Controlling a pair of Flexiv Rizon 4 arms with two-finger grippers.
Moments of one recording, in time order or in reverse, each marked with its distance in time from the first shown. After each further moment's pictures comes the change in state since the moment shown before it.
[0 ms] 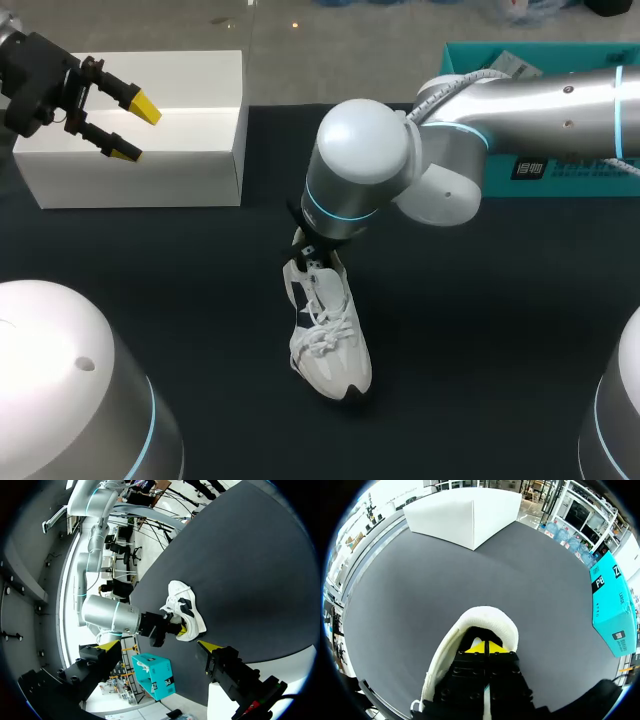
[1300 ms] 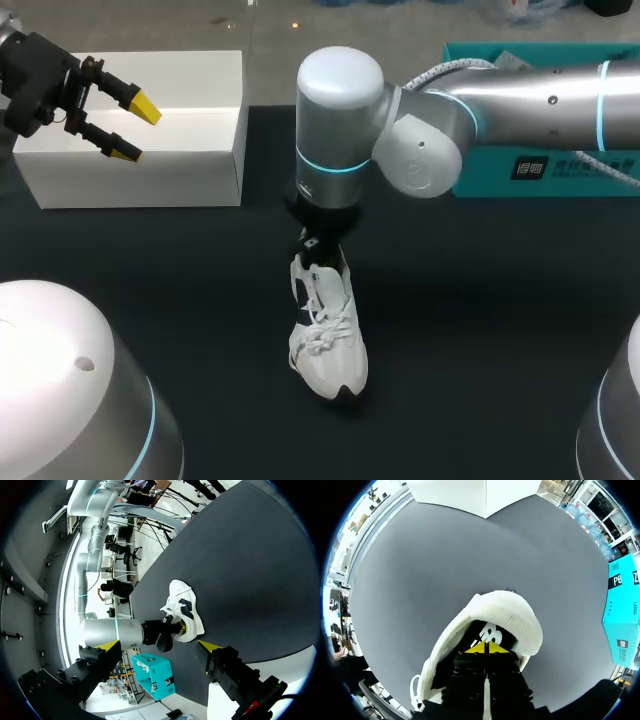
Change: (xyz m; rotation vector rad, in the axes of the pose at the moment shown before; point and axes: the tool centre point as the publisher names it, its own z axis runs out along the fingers) left arm 0.000 0.000 0.000 0.000 0.000 0.000; right arm 0.001 -0.024 0.000 0.293 0.113 -0.059
